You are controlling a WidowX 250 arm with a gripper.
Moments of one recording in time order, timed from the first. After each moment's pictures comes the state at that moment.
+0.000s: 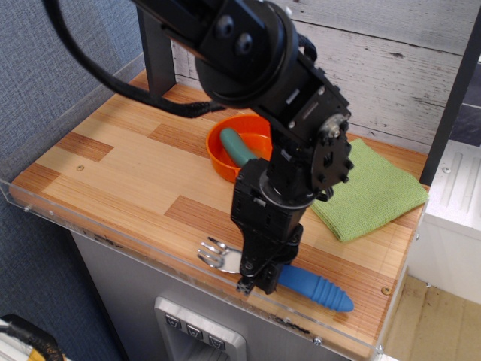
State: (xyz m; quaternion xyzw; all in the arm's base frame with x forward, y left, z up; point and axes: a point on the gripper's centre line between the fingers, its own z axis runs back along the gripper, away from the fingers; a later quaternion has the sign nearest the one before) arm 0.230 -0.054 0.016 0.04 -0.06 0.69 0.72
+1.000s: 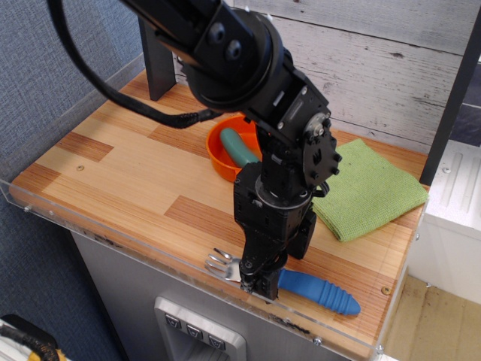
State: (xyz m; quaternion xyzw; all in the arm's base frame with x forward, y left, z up) arm 0.234 -0.057 0.006 0.00 -0.02 0.67 0.74
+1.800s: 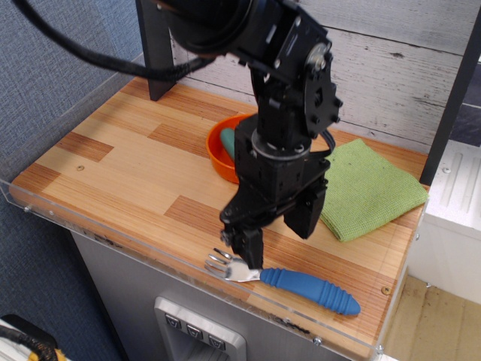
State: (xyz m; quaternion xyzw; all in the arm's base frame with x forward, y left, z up) arm 0.242 -0.050 0.047 0.01 -0.02 0.54 0.84
